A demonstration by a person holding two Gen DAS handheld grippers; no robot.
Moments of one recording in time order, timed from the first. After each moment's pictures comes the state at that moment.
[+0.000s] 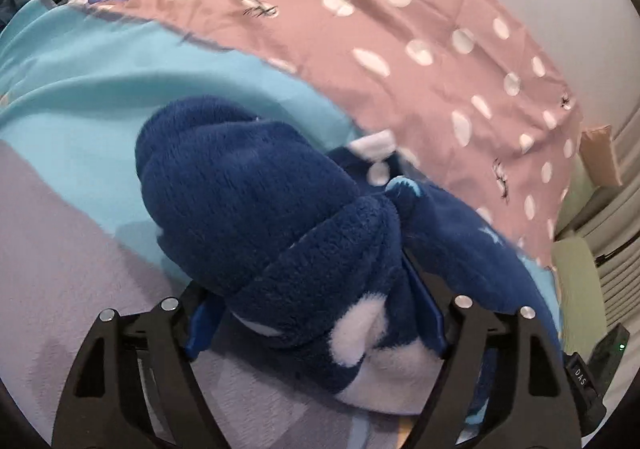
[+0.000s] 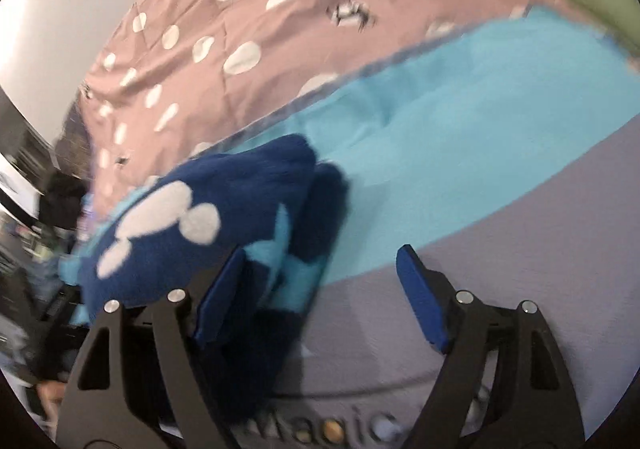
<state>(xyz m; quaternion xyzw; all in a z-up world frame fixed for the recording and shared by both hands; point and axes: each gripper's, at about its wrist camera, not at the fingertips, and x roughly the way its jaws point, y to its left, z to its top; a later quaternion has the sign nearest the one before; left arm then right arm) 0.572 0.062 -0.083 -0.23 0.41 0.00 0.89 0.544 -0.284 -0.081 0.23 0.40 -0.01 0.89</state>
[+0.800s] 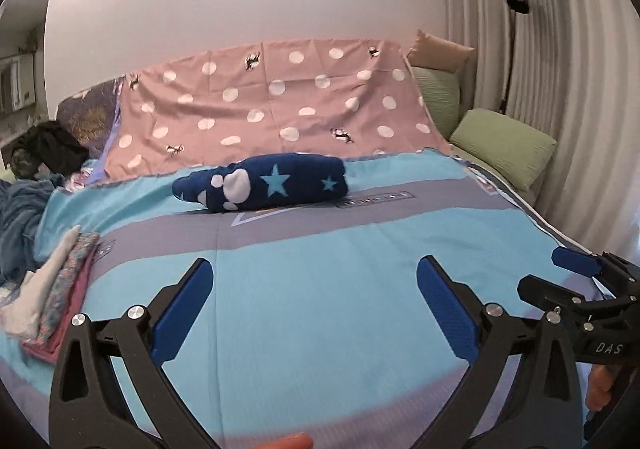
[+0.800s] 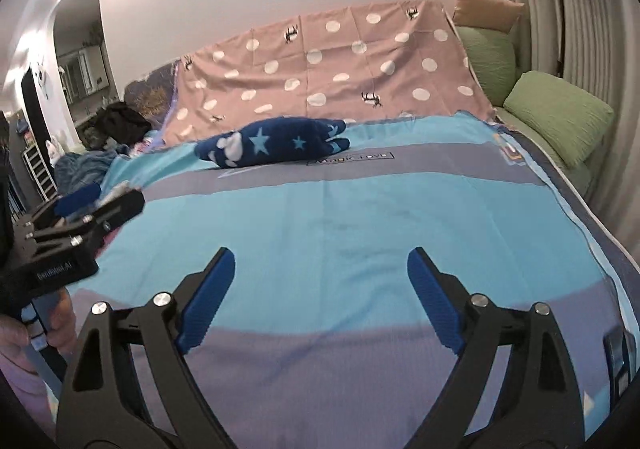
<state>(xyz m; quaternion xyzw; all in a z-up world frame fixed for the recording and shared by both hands) 0.128 -0.054 0.040 0.05 0.24 -0.14 0.96 0.083 -0.241 0.031 0.08 0.28 0.03 0.96</state>
